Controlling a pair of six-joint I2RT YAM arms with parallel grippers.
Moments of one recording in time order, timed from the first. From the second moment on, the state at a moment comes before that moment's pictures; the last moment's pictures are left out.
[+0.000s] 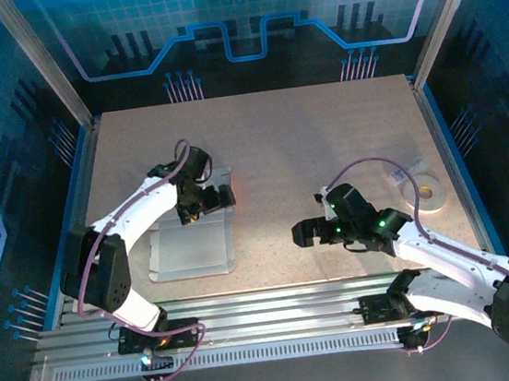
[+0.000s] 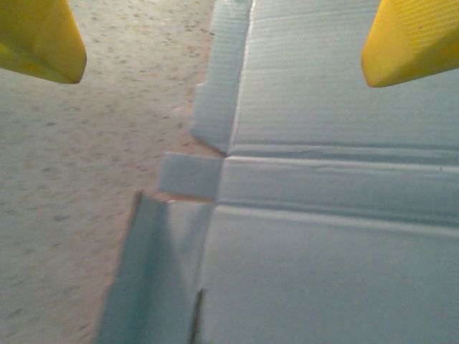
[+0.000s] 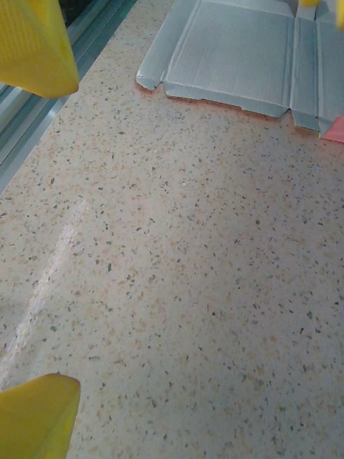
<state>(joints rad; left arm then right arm) -0.36 1.59 1.09 -0.81 0.14 -0.65 0.66 0.99 0.56 -0.45 -0.19 0.60</state>
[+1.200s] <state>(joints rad) -0.67 1.76 1.03 -0.44 0.13 -1.00 0.66 0.96 0.56 -0.50 -0.11 0.62</state>
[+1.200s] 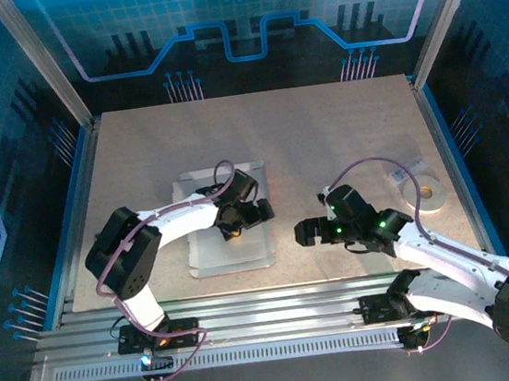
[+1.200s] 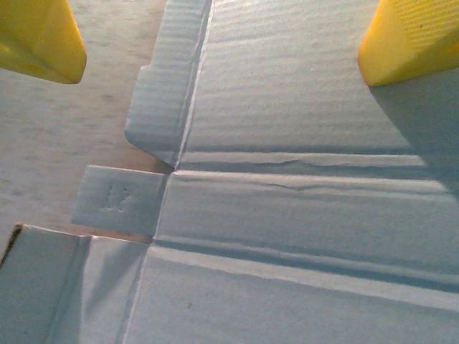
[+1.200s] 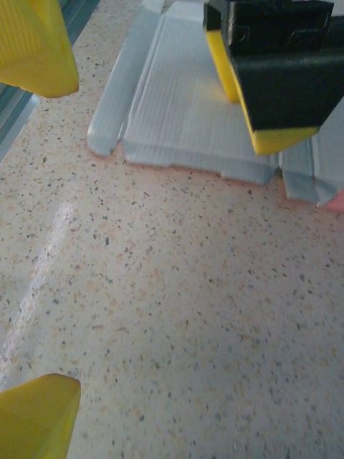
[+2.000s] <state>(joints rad) -0.52 1.54 1.03 -0.40 0.27 -0.95 0.61 0.93 0.72 -0.62 -0.20 0.57</state>
